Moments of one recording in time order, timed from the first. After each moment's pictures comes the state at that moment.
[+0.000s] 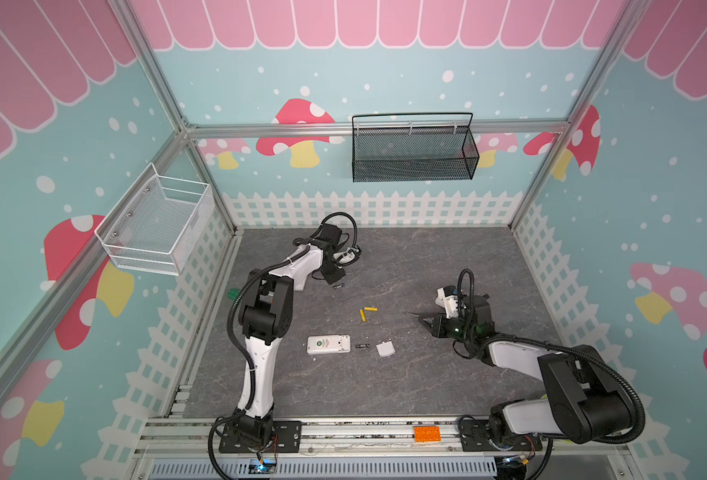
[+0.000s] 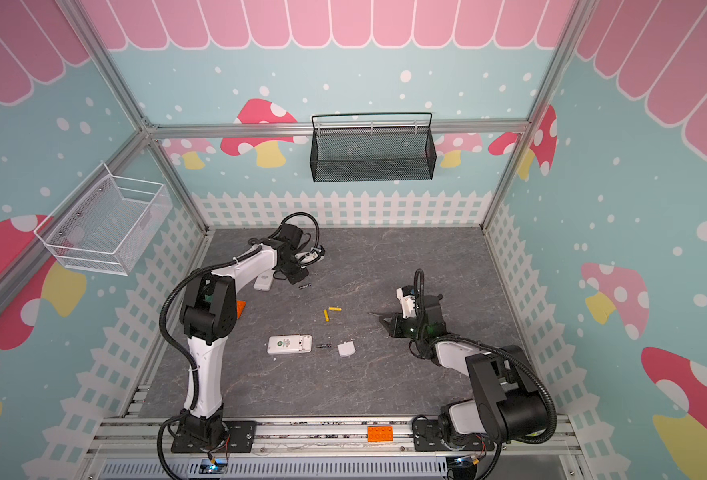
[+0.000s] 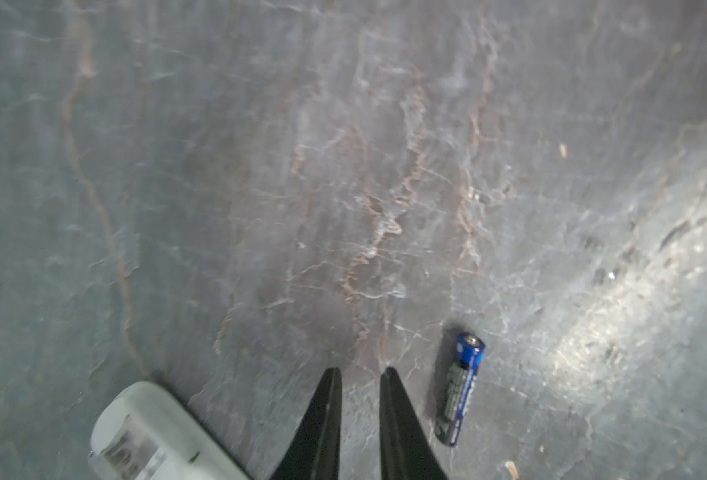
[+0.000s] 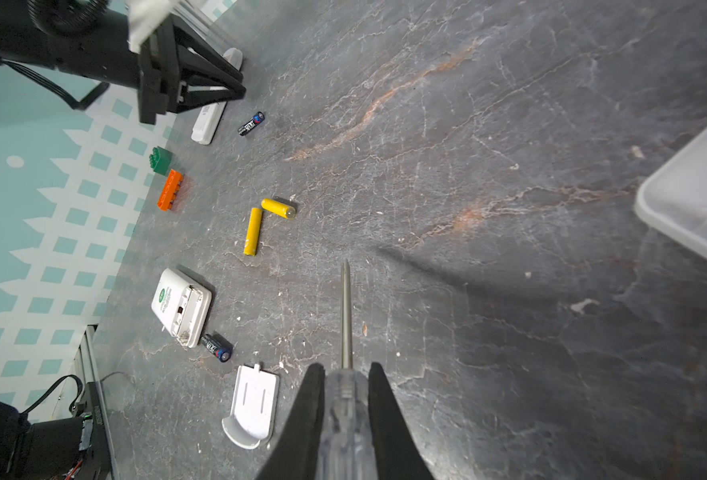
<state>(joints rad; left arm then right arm) -0.30 2.20 1.77 -0.71 0.01 0.68 0.24 1.40 0.39 0.37 -0.54 0.44</state>
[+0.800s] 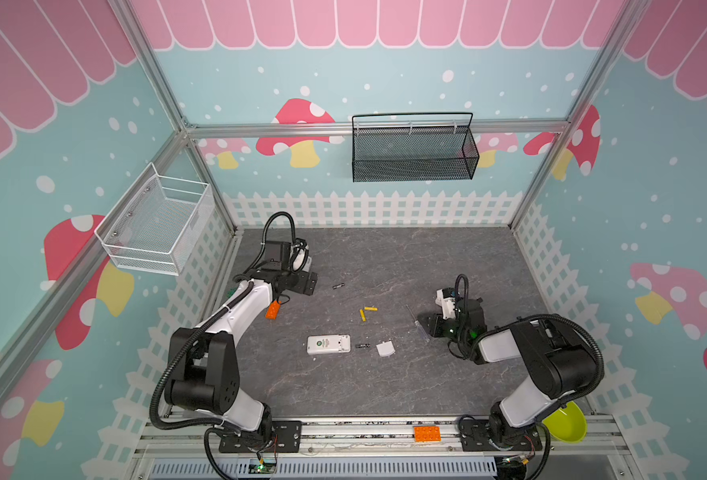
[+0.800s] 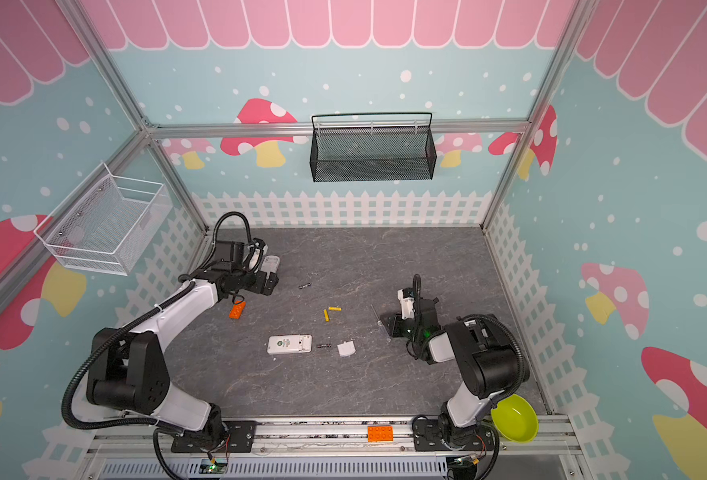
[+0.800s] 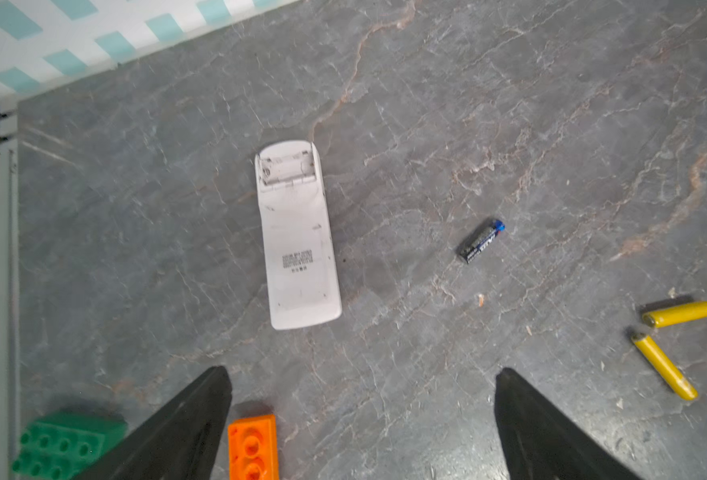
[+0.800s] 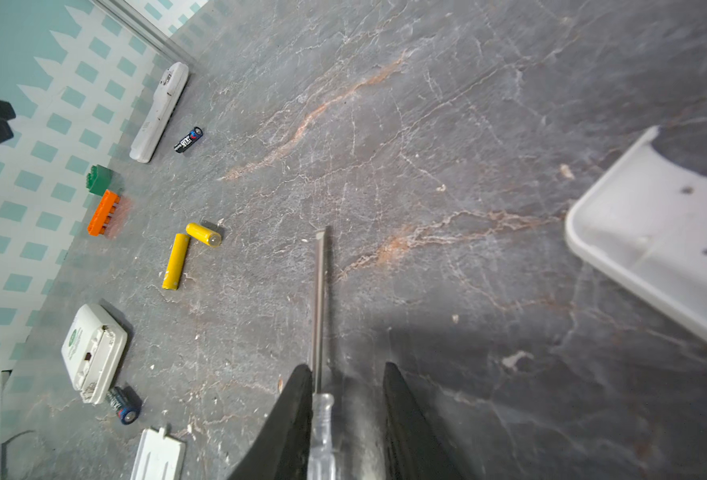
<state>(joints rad) -0.11 1.51 1.02 -0.36 0.09 0.15 0.24 1.66 0.38 0.67 -0.44 0.41</state>
